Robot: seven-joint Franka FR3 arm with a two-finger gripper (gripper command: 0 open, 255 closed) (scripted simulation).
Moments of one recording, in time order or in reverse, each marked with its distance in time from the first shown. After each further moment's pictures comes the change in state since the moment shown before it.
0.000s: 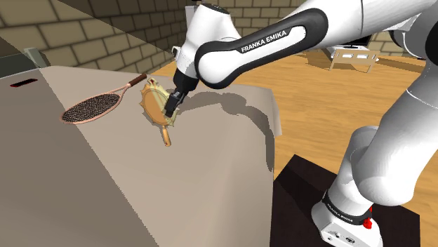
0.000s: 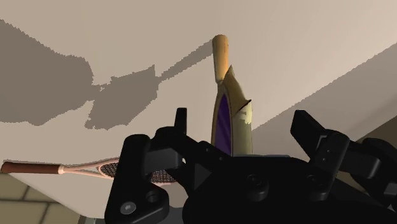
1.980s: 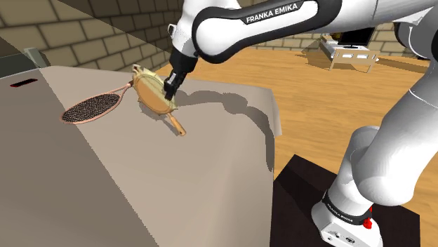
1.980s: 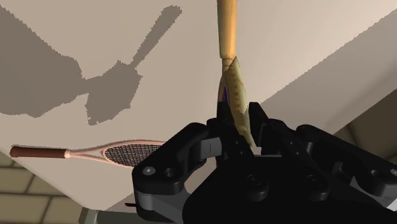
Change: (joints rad) arm -0.003 -0.023 -0.002 0.126 -0.007 -0.148 0.011
